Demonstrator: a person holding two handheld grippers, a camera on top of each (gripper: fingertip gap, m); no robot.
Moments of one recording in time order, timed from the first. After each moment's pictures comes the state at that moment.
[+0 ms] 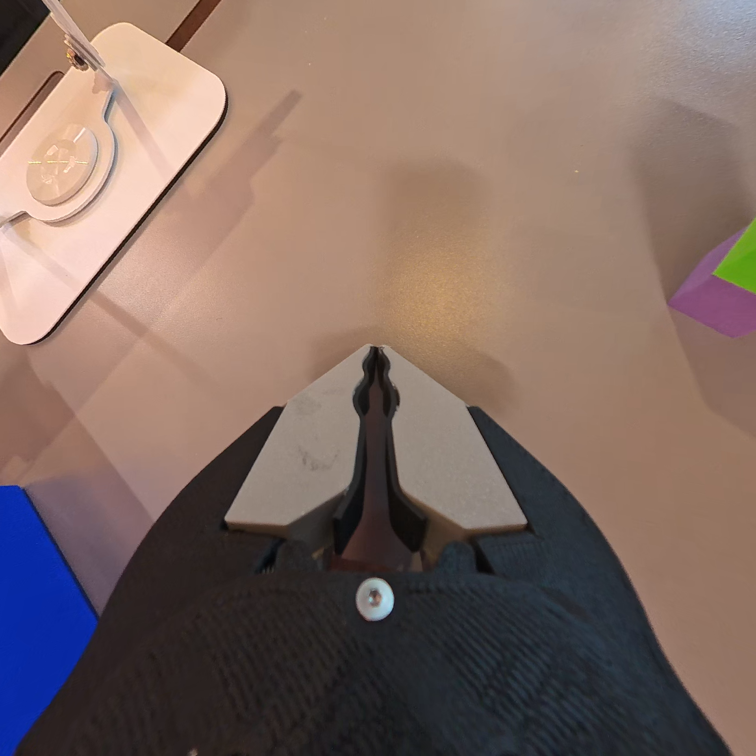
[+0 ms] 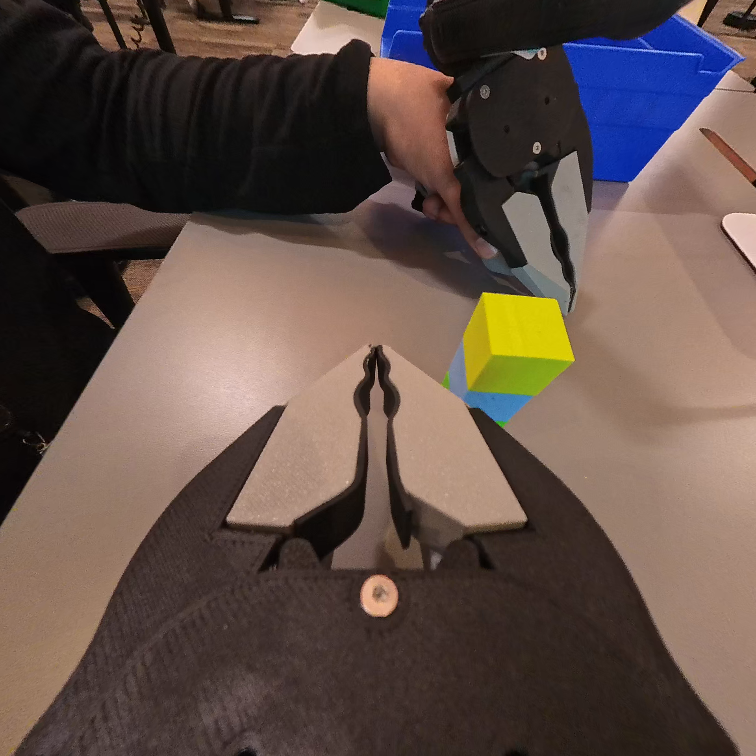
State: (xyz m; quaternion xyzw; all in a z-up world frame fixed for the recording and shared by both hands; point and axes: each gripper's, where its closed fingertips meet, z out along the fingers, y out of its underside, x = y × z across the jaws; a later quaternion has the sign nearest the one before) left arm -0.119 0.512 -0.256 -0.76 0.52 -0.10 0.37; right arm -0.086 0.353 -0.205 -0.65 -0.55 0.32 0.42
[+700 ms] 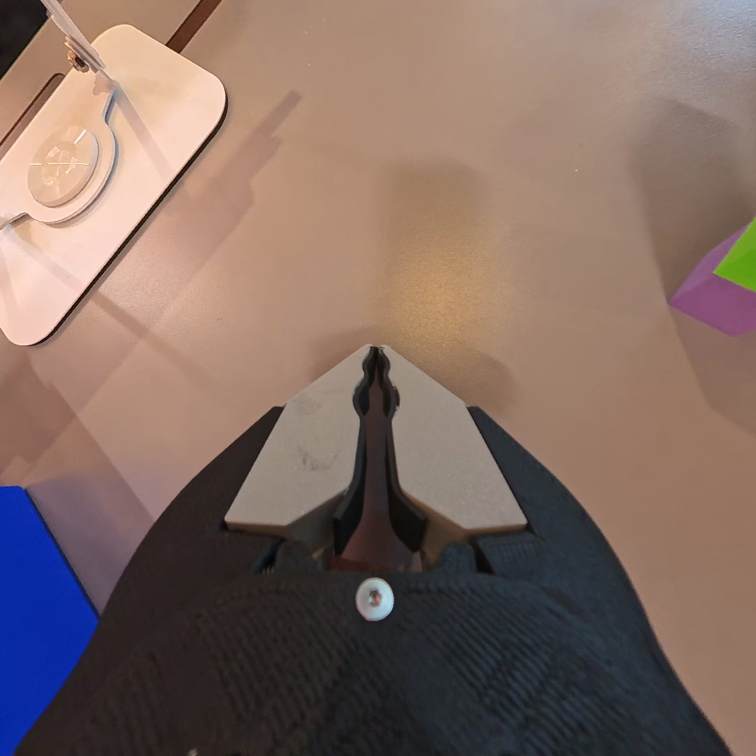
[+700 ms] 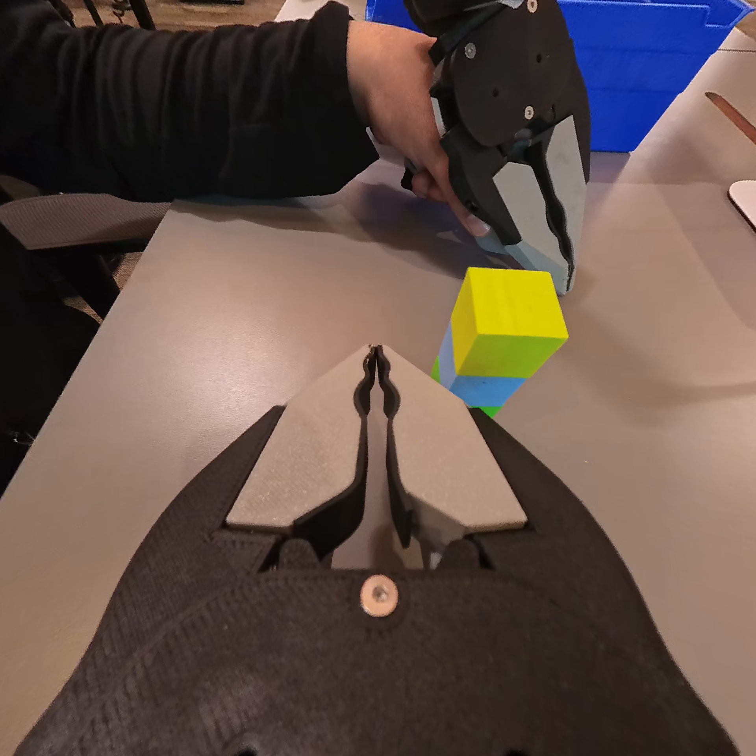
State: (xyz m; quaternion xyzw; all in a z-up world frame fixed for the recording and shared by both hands) left arm -0.119 0.512 -0.256 -0.76 0.52 -0.10 0.37; right arm -0.083 0.360 -0.215 -0.66 -0.54 0.31 0.41
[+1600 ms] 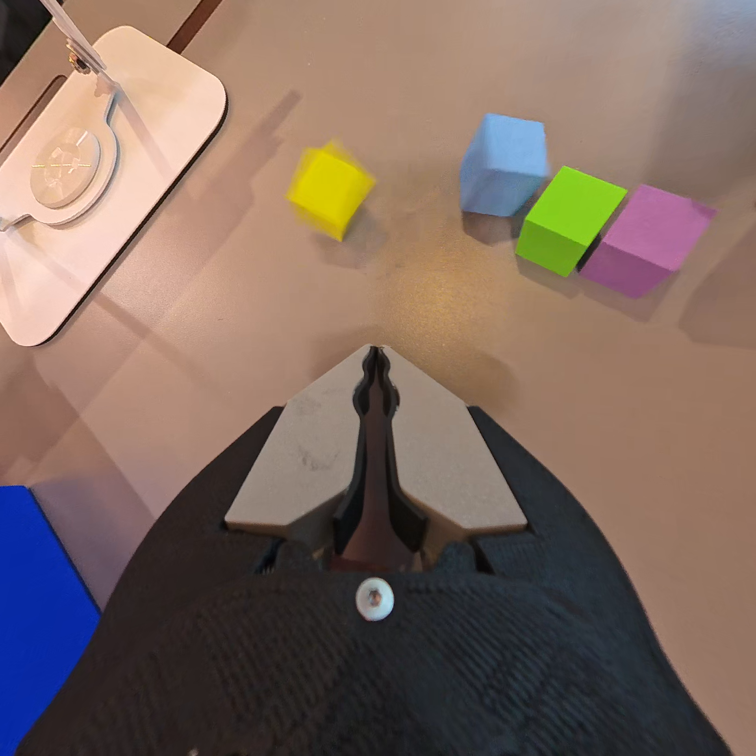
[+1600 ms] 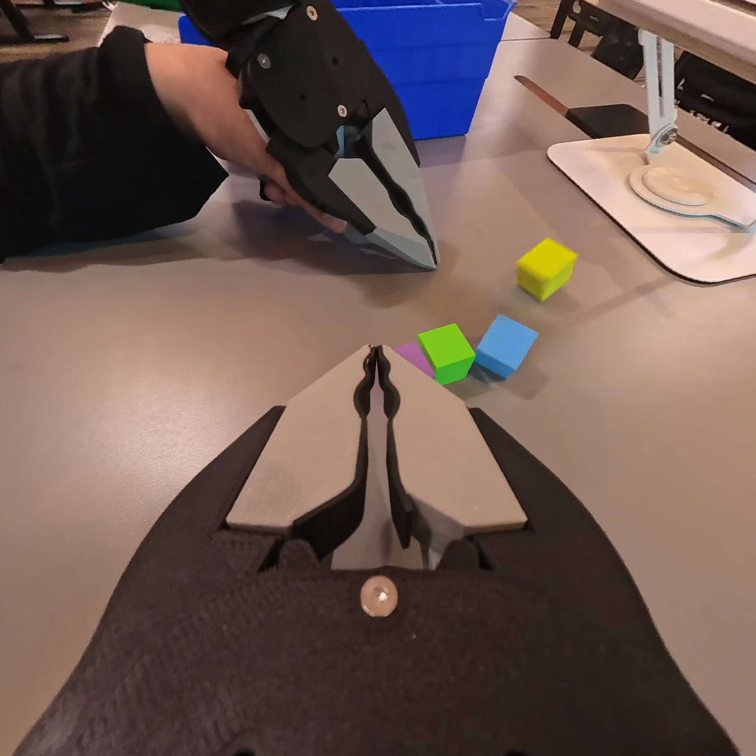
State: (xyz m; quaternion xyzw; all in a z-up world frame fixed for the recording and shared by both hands) left arm -0.119 0.512 -0.256 -0.76 0.52 -0.09 0.37; right arm -0.057 0.415 -0.211 -0.73 -0.42 0.25 0.47
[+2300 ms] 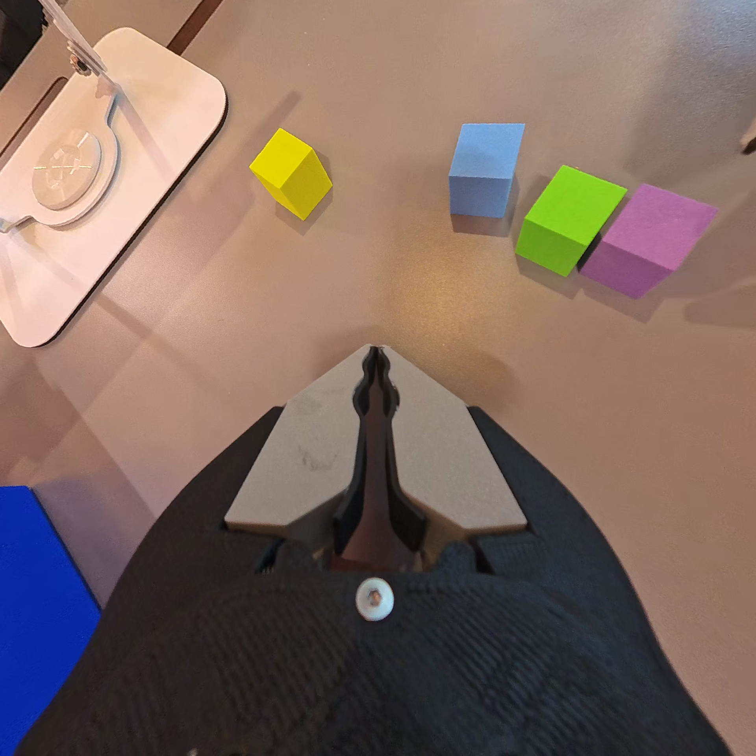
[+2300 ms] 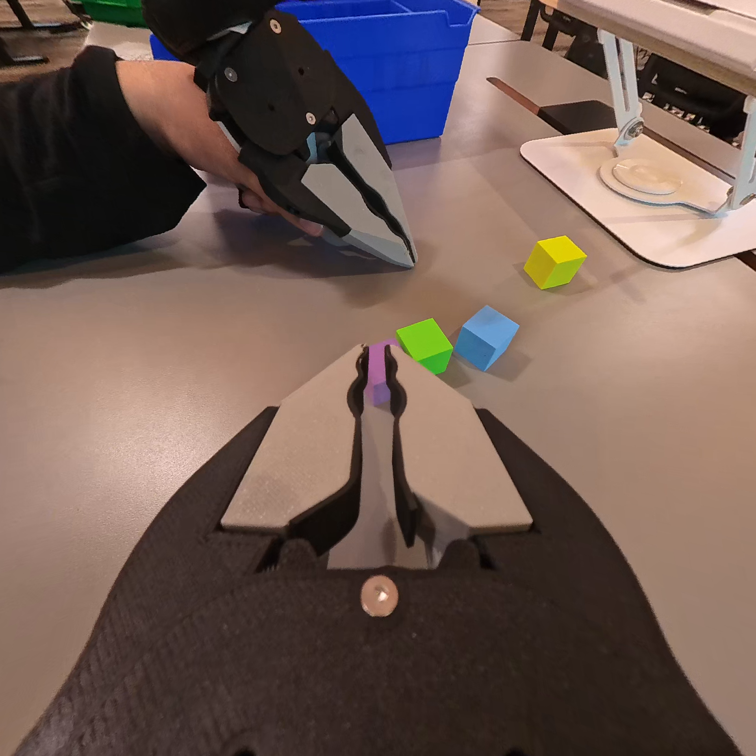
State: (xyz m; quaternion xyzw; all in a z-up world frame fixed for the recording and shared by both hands) left arm -0.119 0.512 -0.256 -0.76 0.53 -0.09 0.37; right arm -0.047 0.422 -0.209 -0.74 -0.40 0.25 0.48
